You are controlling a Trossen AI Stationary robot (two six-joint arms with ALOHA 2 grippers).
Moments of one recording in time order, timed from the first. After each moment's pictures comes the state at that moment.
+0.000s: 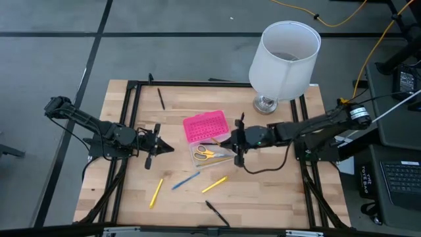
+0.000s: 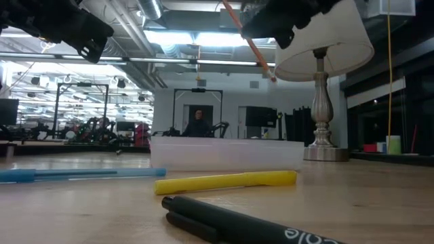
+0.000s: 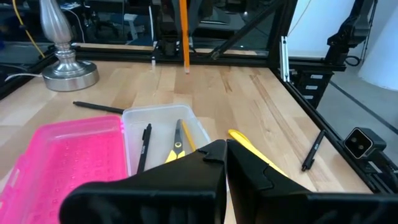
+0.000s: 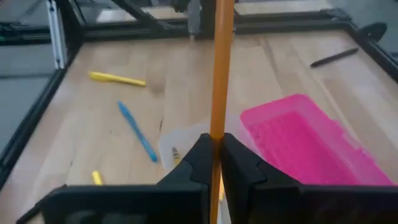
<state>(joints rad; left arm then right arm) -0.37 0.61 0.28 0.11 -0.27 -0.17 0.20 1.40 0.95 -0.05 0.19 0.15</state>
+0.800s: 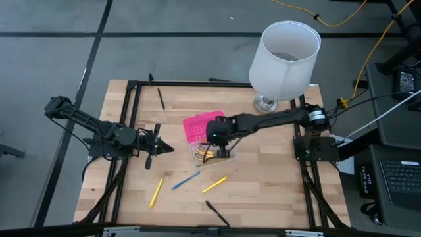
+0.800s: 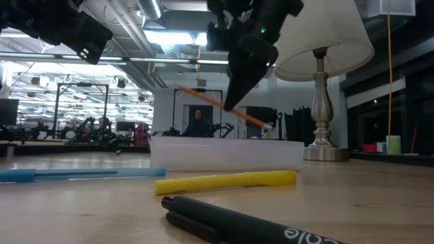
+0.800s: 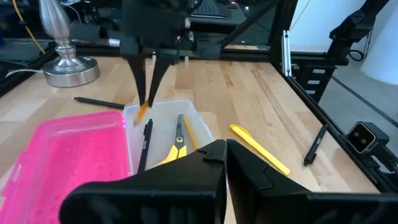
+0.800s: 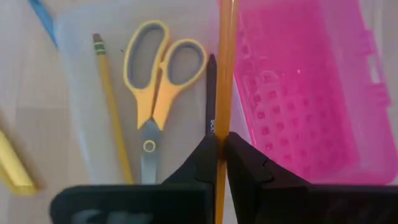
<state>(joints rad) -0.37 0.61 0.28 0.08 -0.27 -0.17 0.03 1.91 1.49 -0.71 0.09 -0.06</state>
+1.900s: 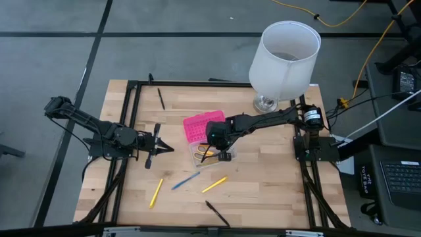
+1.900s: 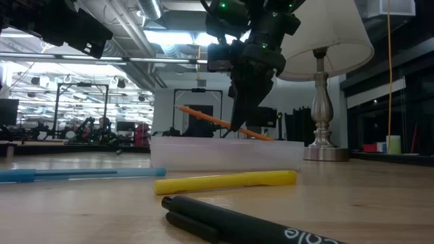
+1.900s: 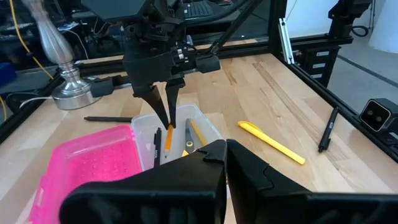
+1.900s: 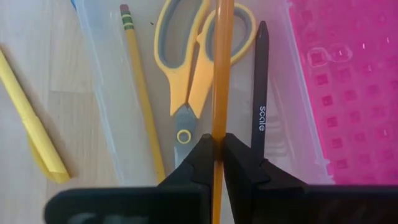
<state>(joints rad) -0.37 0.61 0.28 0.09 -0.27 -0.01 0.00 1.96 1.45 -0.69 -0.10 -0.03</state>
